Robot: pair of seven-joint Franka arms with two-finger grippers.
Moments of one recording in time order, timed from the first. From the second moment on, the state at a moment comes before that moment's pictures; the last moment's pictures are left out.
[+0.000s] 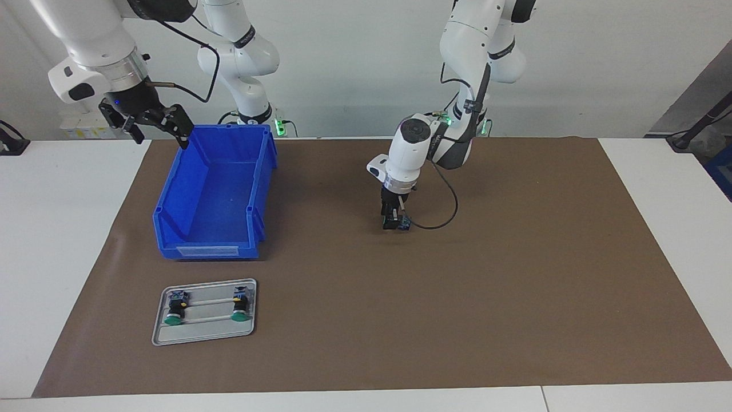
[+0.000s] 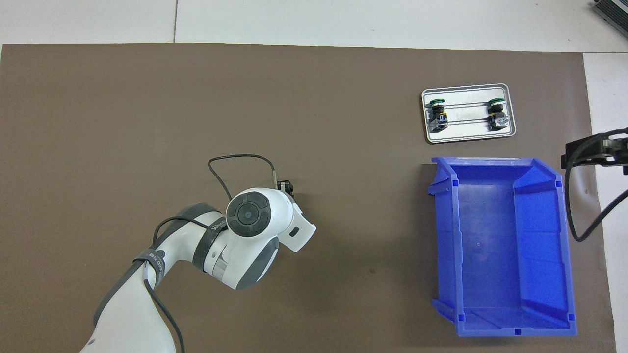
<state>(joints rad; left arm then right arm) -0.58 0.28 -0.11 -2.14 -0.10 2.58 0.98 0.05 -0.01 -0.07 -1.52 -0.04 1.50 0.08</state>
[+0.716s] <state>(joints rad) -0.52 0.29 -0.10 -2.13 -0.10 2.58 0.99 0.05 -0.01 -0.07 -1.52 -0.04 1.50 0.08</state>
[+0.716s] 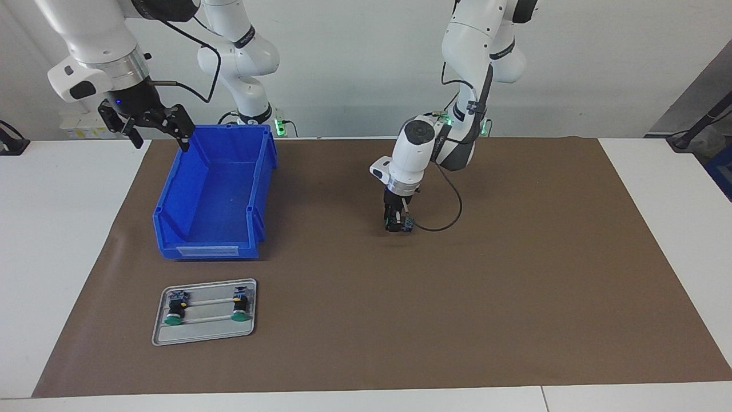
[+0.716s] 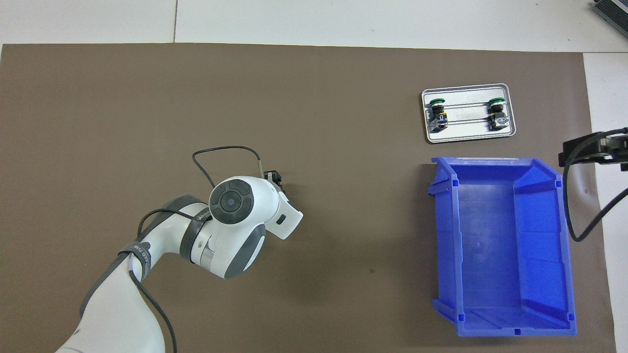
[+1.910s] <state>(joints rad) -0.30 0.24 -0.10 -1.92 -0.70 2.44 1.02 0.08 -0.01 -0.10 -1.52 -0.04 1.50 0.08</state>
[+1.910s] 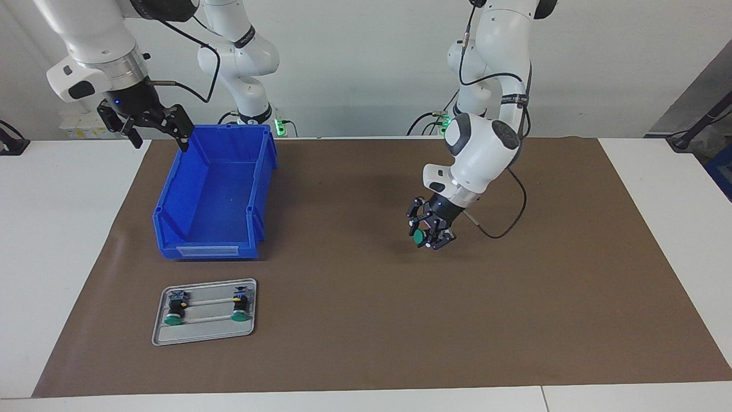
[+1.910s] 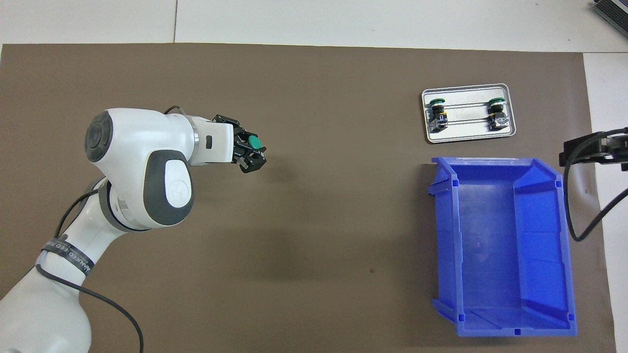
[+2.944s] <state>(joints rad) -0.12 0.18 -0.09 -1.83 -1.14 2.38 1.02 0.08 -0.01 -0.11 -1.52 -0.04 1.50 0.08</state>
